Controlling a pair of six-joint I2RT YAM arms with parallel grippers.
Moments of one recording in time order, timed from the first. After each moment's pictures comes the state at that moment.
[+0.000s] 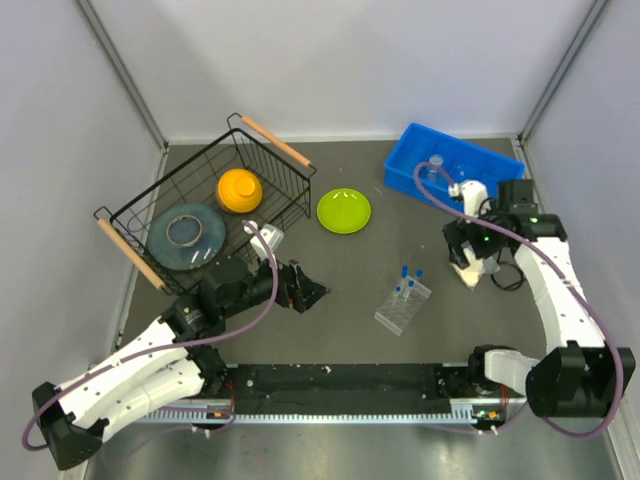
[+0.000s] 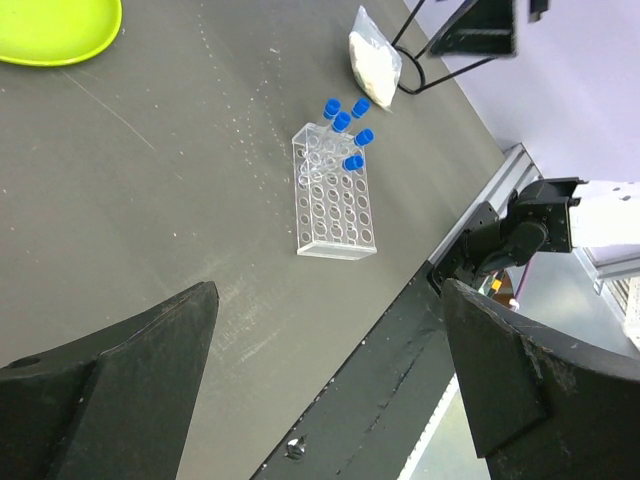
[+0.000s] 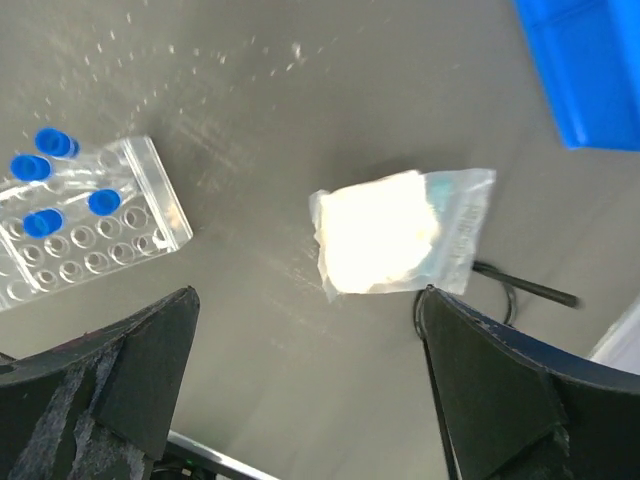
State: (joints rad) left arm -0.83 0.68 0.60 -0.17 0.14 -0.58; right arm -0.03 1.14 1.08 -0.92 -0.28 -0.50
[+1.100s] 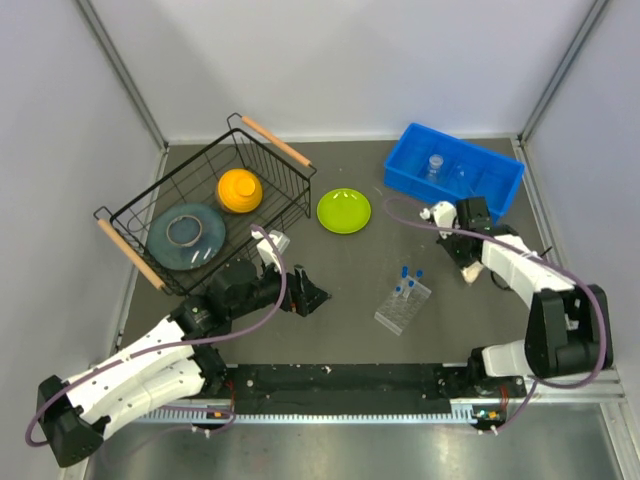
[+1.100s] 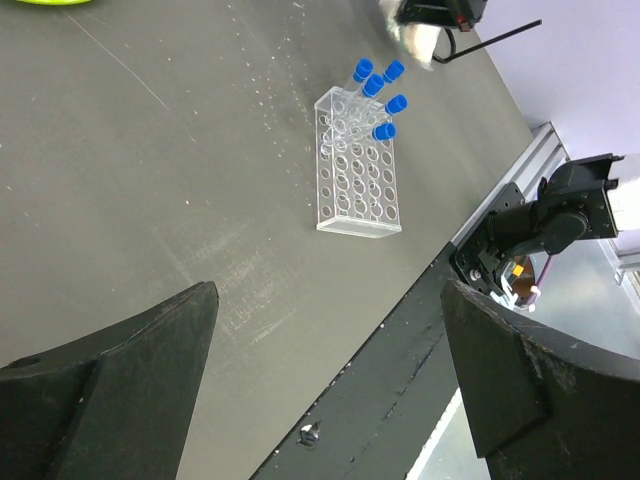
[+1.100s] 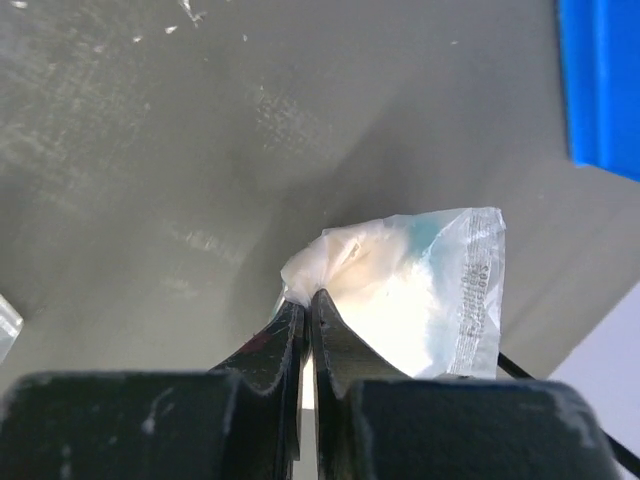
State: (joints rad) left arm -0.83 0.71 0.53 -0.15 0.14 -0.60; right arm 0.14 1.40 0.81 -0.51 0.09 -0.53
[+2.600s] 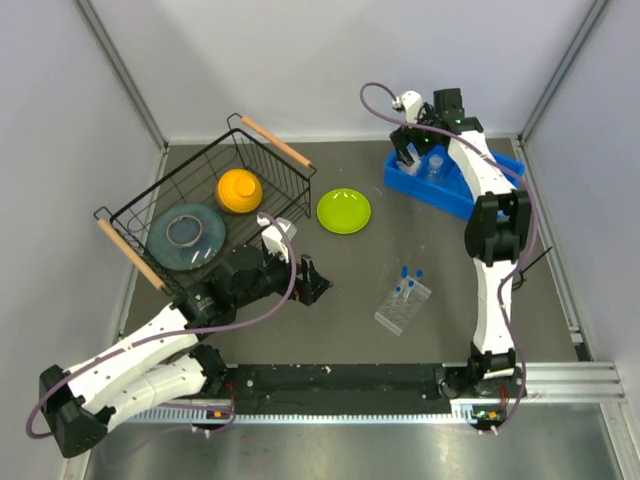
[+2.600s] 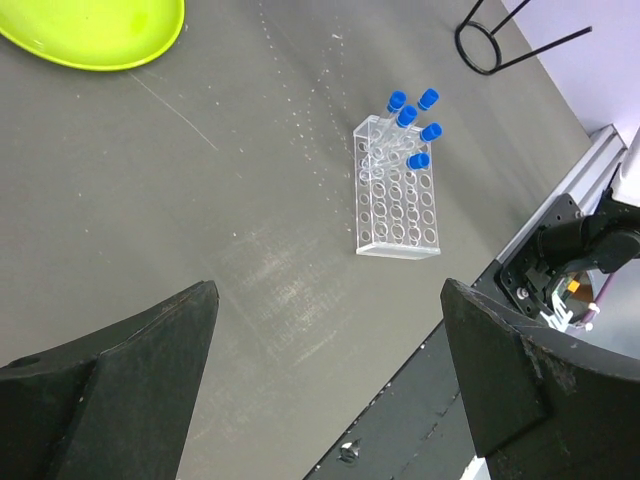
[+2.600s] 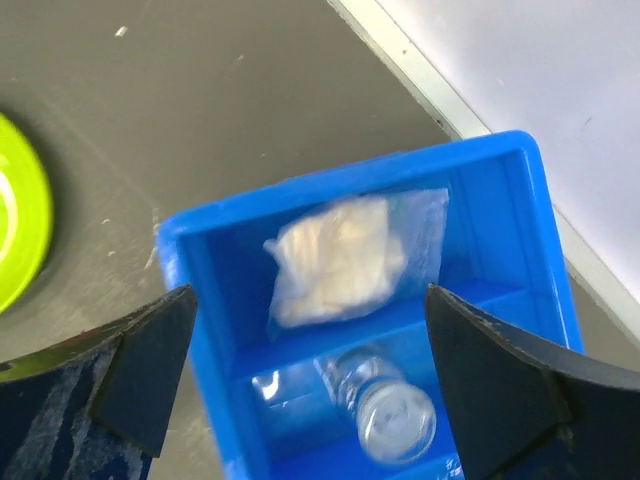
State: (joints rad) left arm -0.83 0.81 0.67 -0.23 0.07 -0.47; right arm 0.14 2.34 2.25 -0.65 -0.37 -0.58
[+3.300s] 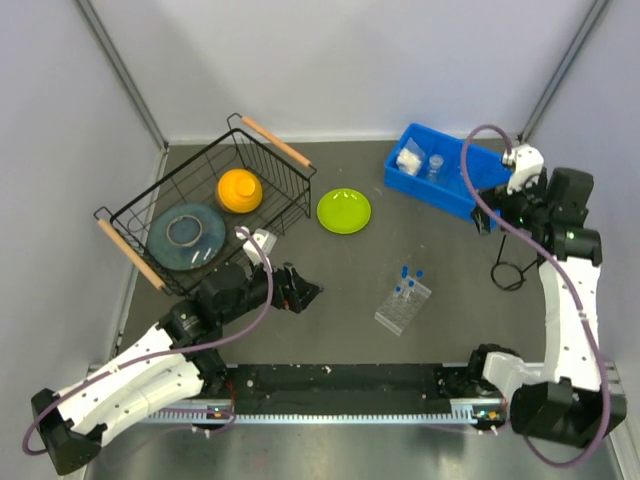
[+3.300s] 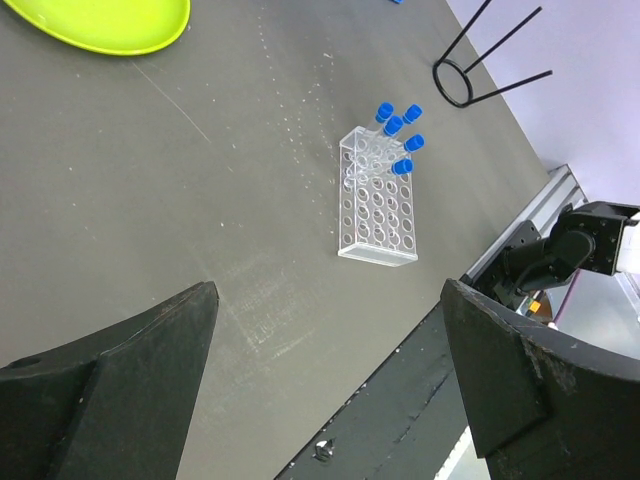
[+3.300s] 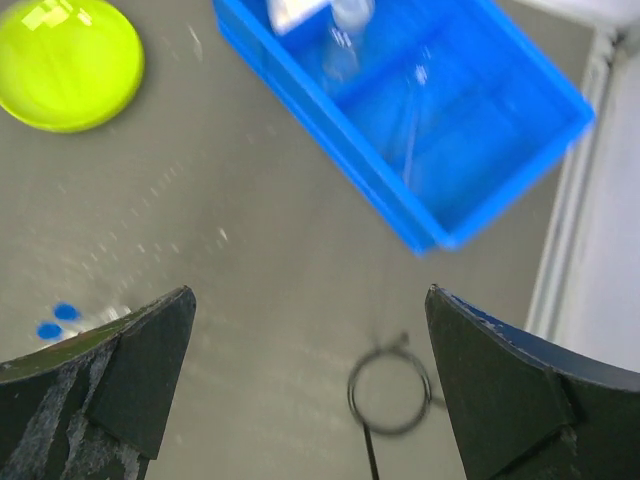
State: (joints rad) left arm -0.83 0.62 0.55 -0.20 0.04 -0.58; right arm -0.19 1.08 1.19 -0.66 -0.46 -0.36
